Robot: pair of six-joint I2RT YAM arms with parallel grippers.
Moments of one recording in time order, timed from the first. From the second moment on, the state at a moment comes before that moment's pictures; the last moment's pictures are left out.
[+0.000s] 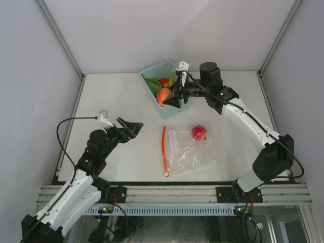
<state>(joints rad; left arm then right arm) -0.43 0.59 0.40 0.04 0.06 -0.87 0.49 1.53 1.44 -0.26 -0.81 -0.22</state>
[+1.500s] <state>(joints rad) -0.25 0.72 0.40 0.08 0.10 -0.78 0.49 2.32 2.03 -0.10 -0.13 -0.22</state>
